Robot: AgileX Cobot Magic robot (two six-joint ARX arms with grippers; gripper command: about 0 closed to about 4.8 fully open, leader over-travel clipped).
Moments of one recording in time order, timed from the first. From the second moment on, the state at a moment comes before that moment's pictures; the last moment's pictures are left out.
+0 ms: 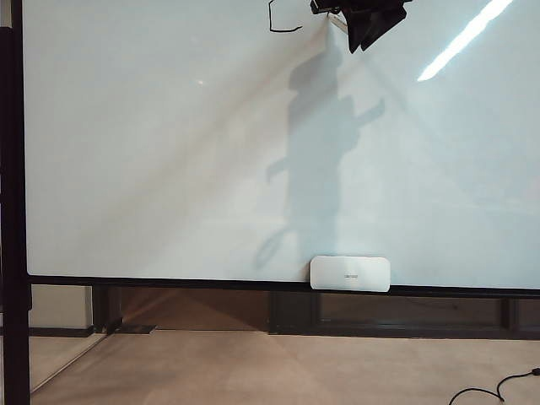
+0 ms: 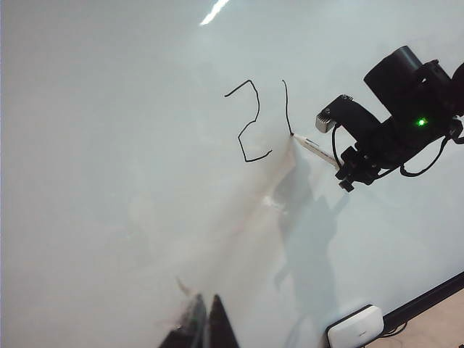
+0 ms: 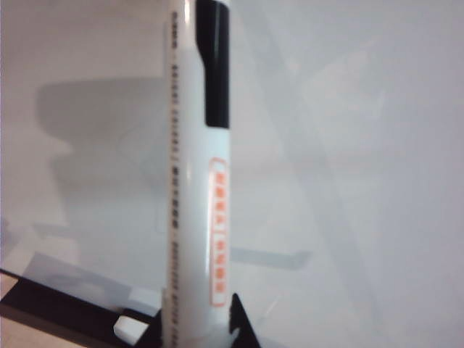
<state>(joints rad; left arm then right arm) -0.13 0.36 0.90 -0.27 0.36 0.23 0.40 1.92 2.10 -0.61 0.29 -0.12</state>
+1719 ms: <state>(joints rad) -0.13 0.36 0.90 -0.27 0.36 0.23 0.40 1.94 2.10 -0.70 0.49 -0.12</state>
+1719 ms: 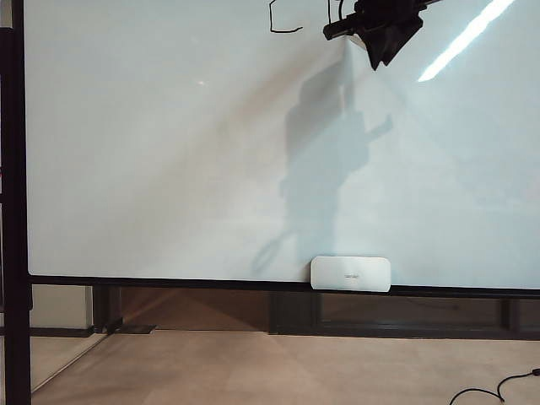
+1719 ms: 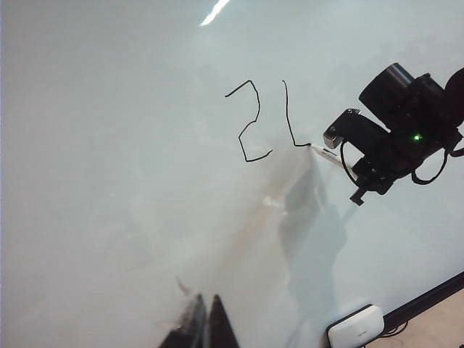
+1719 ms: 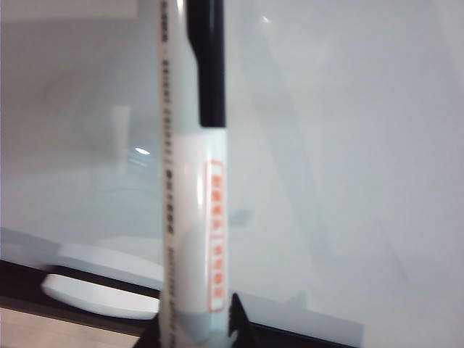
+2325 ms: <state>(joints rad) -0.13 0.36 0.90 -0.27 0.36 0.24 0.38 1.75 2.10 -0.55 0.10 -0.06</state>
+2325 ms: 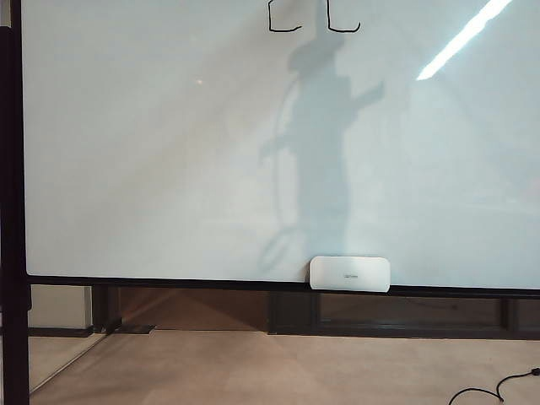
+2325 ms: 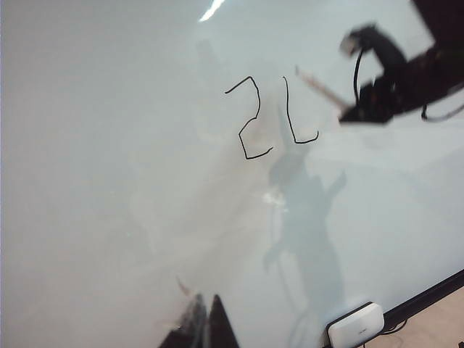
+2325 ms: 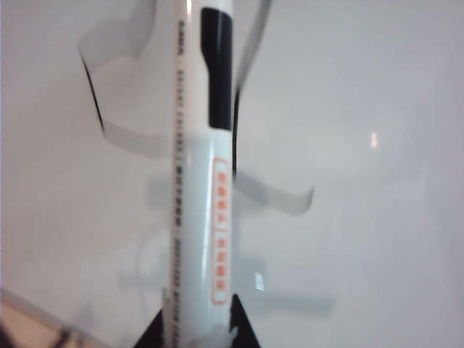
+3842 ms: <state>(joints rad) -0.13 0.36 0.90 -0.29 0.35 0.24 0.35 1.92 2.30 -0.59 0.09 0.00</state>
